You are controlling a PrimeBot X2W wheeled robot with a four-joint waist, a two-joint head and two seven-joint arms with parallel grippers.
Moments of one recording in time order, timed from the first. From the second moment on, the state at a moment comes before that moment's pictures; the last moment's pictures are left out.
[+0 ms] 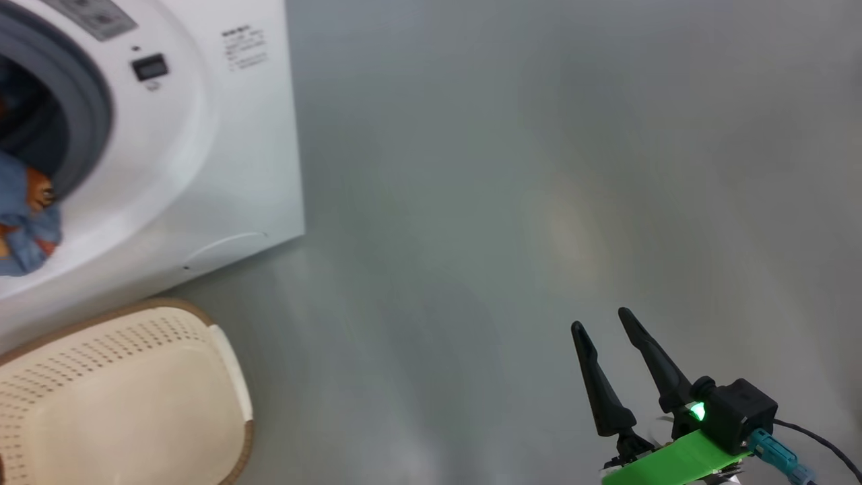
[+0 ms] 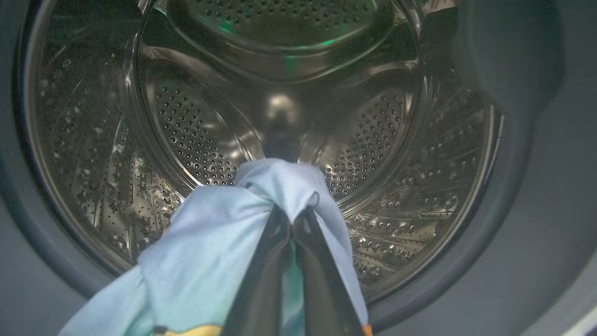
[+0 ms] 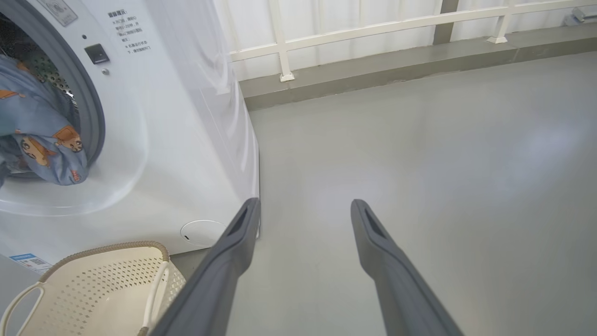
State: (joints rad) left arm -0.69 0.28 0.32 0.49 -0.33 -0.09 -0.26; right arm -0.03 -0.04 0.15 0.03 0.26 0.13 -0.26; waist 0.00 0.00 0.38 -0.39
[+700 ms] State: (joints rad) left arm -1.11 0.40 0.39 0.71 -0.34 -0.12 -0.26; right arm -0.03 -0.04 0.22 -0.02 0.30 0.13 -0.26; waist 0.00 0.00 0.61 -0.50
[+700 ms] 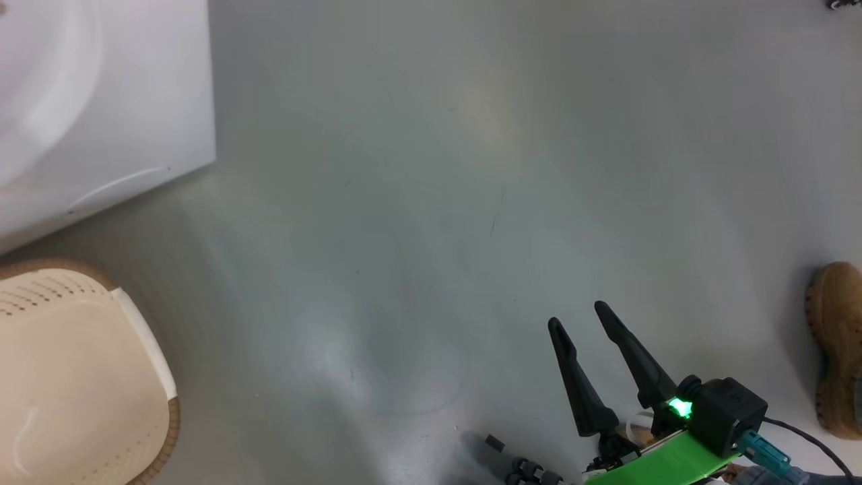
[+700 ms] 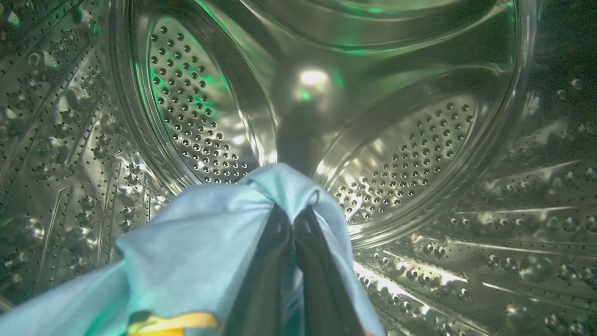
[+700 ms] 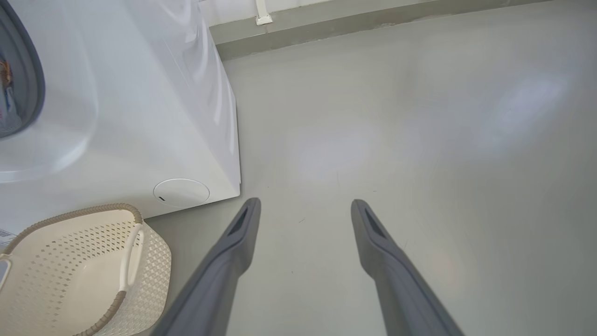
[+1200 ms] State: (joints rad) left arm -1.38 0.43 0.36 0.75 -0.34 -0.12 -0.26; right arm 0.00 -0.03 0.18 -0.07 0.31 0.13 -0.26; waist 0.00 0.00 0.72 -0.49
